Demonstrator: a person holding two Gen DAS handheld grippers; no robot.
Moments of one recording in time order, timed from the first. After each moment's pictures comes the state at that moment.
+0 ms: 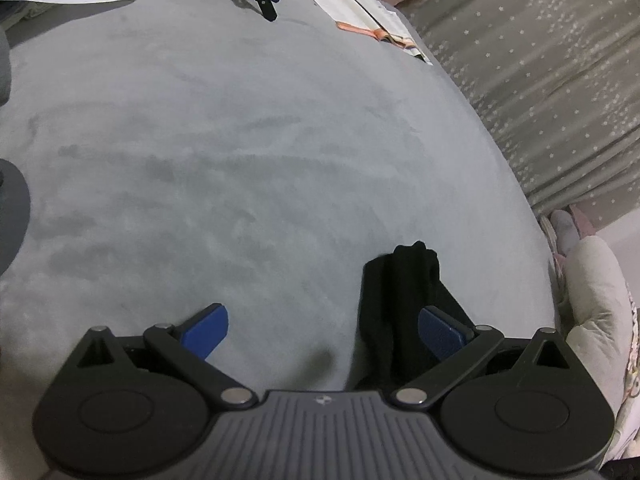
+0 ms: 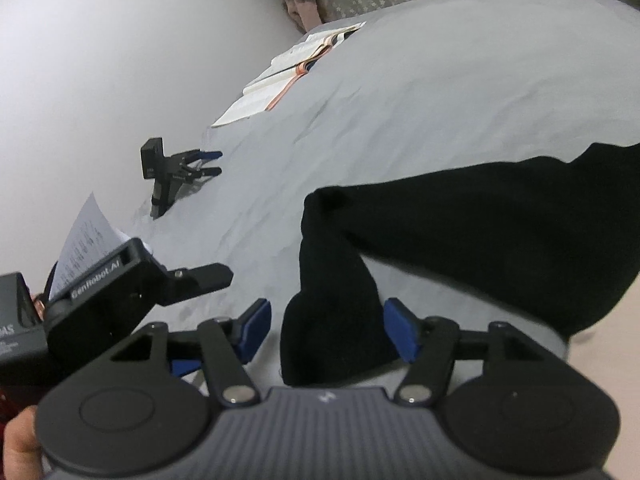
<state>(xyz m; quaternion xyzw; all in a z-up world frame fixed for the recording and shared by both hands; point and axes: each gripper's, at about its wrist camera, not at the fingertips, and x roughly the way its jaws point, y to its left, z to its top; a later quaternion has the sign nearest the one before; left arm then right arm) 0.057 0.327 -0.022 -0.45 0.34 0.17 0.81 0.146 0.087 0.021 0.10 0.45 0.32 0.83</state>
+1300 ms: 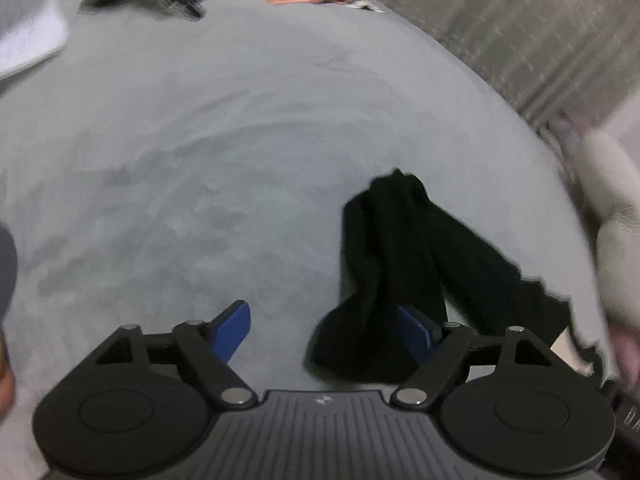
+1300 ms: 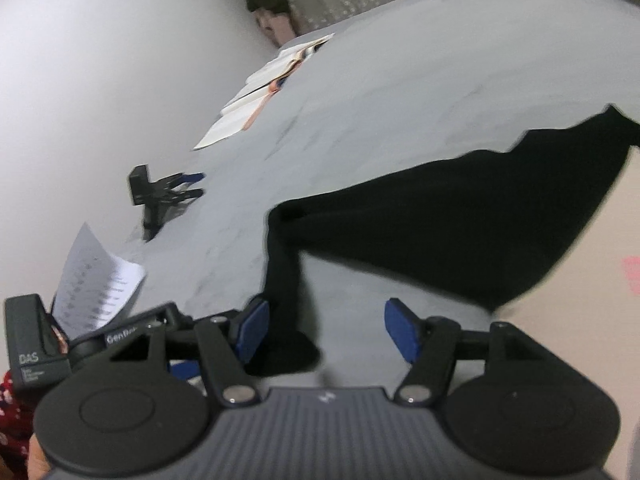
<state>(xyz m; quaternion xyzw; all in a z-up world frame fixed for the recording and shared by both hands) 0.068 0.274 -0.016 -0.28 0.41 0.13 0.86 0.148 0.020 0.027 0.15 0.44 0.28 0.84</state>
